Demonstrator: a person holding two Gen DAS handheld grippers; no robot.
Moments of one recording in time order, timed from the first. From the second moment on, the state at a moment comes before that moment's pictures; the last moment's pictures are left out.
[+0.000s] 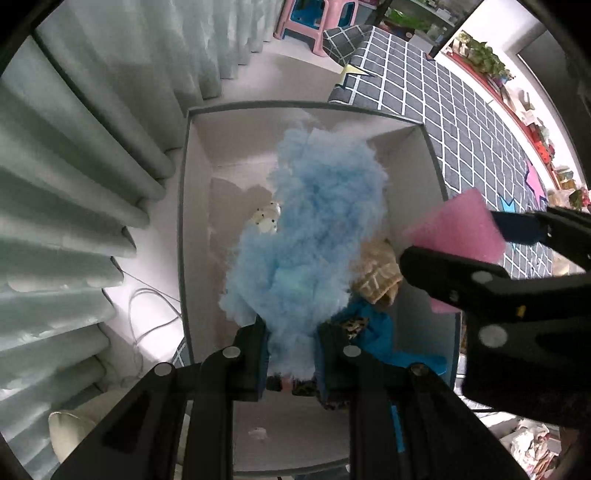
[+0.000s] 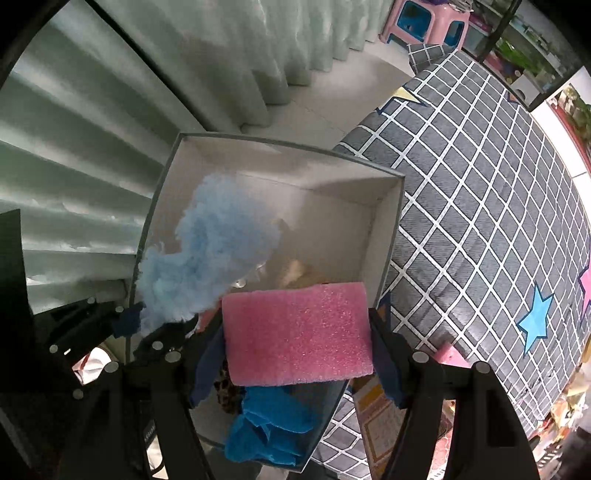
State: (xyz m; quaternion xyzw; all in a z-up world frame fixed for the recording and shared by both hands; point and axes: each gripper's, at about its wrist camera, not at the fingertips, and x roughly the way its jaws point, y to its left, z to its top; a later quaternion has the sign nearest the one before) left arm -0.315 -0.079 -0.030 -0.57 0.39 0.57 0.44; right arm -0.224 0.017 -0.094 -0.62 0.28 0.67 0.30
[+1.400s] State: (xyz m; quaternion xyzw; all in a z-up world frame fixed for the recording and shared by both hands) left arm -0.225 -0.039 0.010 -0.54 0.39 0.55 0.50; right arm -0.073 0.044 -0.014 -0.51 0.35 0.67 0.41
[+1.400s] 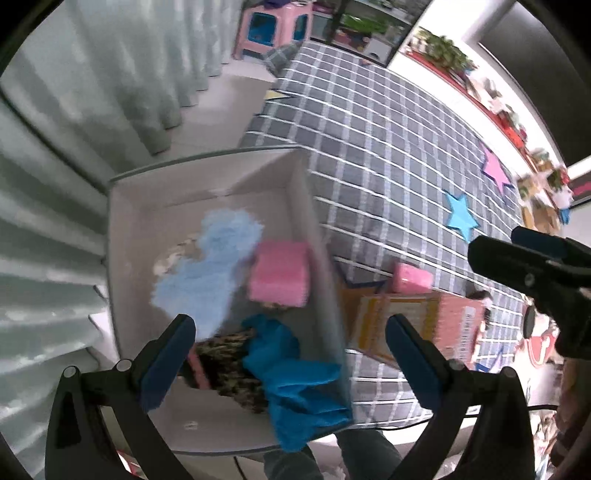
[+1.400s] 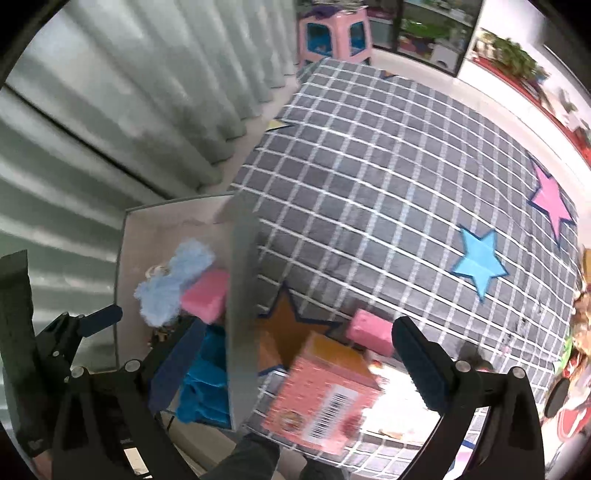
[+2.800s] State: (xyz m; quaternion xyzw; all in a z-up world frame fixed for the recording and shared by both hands) left arm -0.009 0.094 -0.135 -0.56 0.65 0.33 0.38; right arm 0.235 0.080 -0.191 -0.45 0.58 0.48 0.48
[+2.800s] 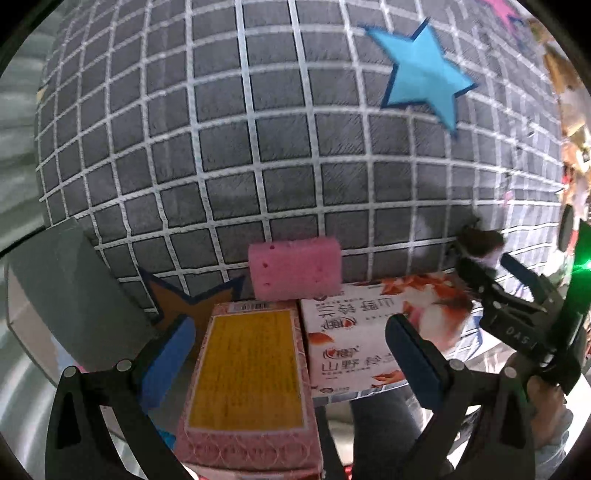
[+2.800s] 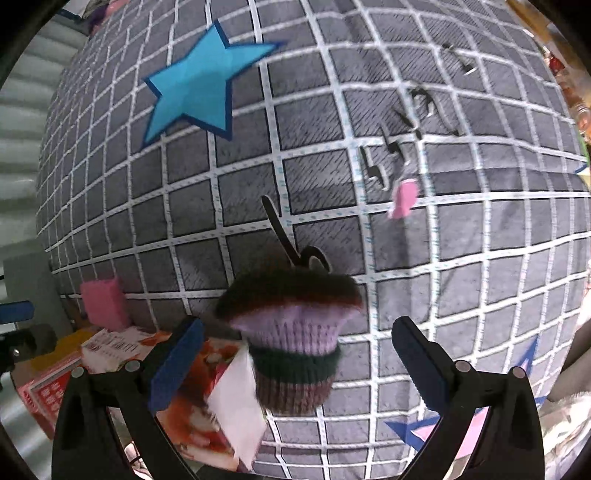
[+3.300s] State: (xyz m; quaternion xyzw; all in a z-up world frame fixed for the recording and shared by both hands) left arm 0.010 0.099 -0.206 -0.58 0.69 0.32 0.29; right arm 0.216 0.088 -0.214 -0.47 0.55 0.49 0.48
